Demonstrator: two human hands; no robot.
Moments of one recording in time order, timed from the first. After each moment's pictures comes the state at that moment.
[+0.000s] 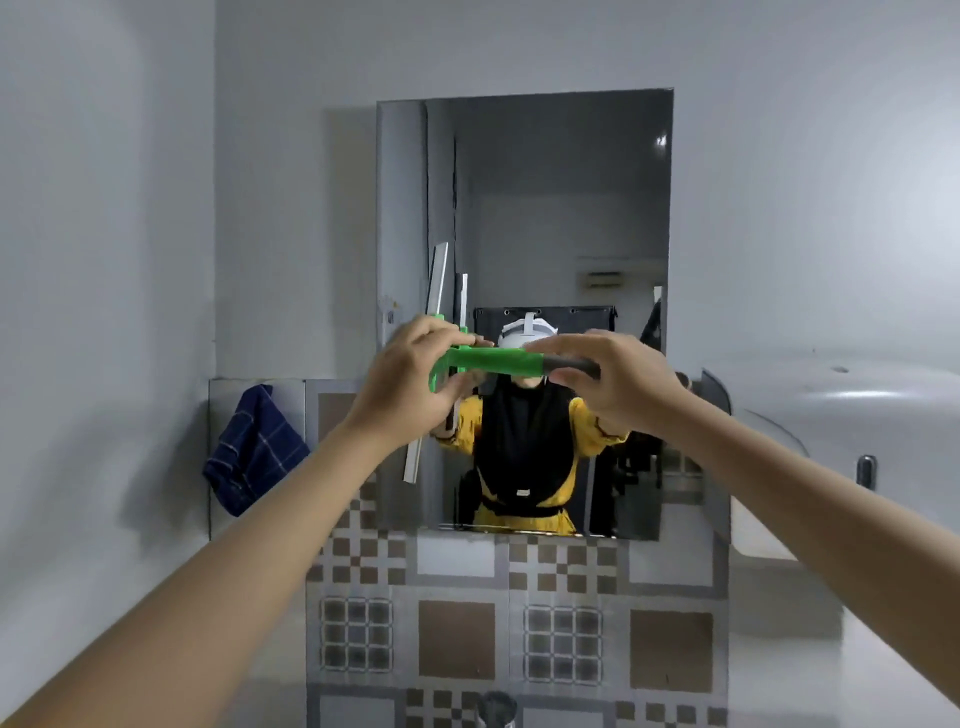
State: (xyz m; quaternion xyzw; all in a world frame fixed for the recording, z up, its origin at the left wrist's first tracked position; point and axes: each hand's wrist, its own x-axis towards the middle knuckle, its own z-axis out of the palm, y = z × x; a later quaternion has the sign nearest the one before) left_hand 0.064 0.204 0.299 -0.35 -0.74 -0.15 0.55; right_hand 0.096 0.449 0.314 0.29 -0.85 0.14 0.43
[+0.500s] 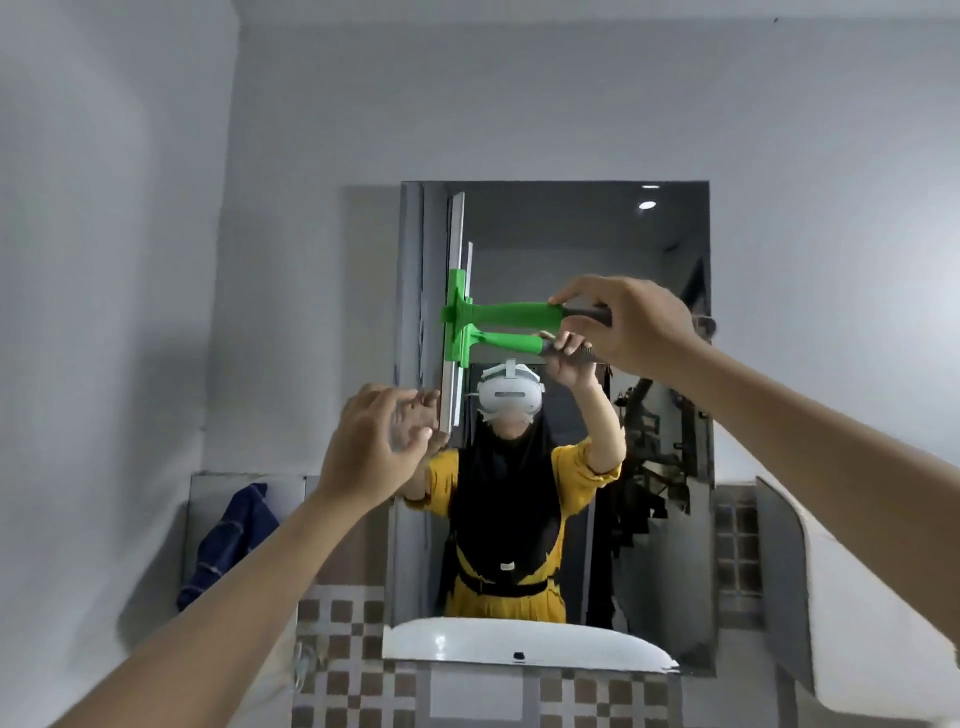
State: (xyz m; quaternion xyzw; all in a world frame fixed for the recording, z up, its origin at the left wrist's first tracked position) left_hand -0.017 0.134 0.339 -0.24 -0.76 -0.23 0.56; right_hand 0.051 0.408 0.463 0.19 -0.83 0.08 0.51
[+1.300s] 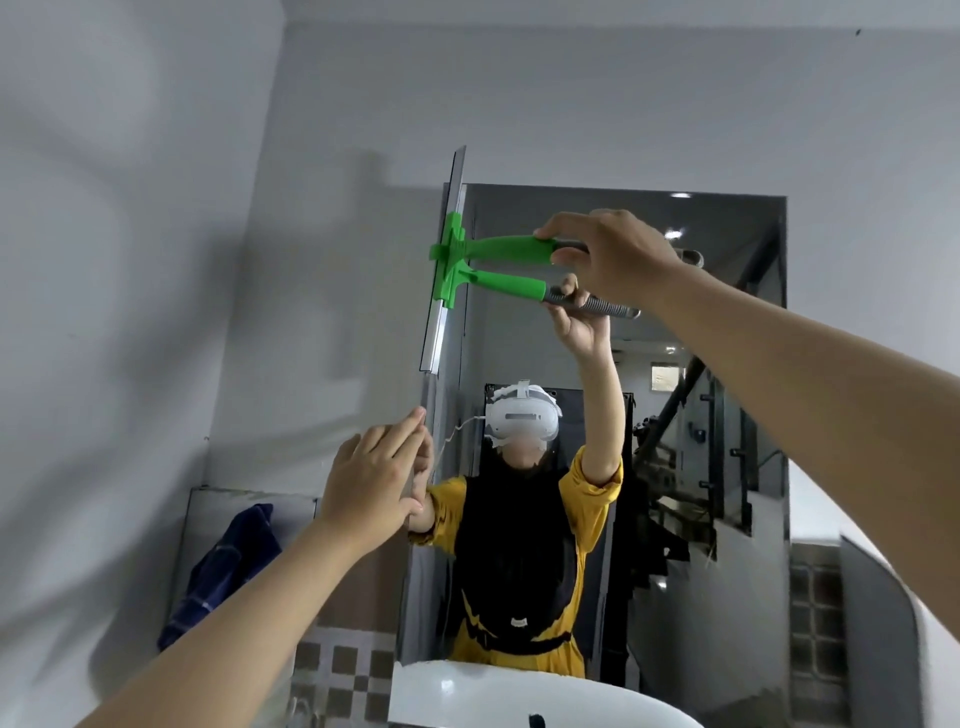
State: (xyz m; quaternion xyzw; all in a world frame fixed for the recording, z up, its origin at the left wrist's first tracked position) left_hand -0.080 0.103 0.323 -0.15 -0.84 0.03 0.53; right_hand -0.010 0.354 0.556 0.23 -0.81 -0.02 0.54
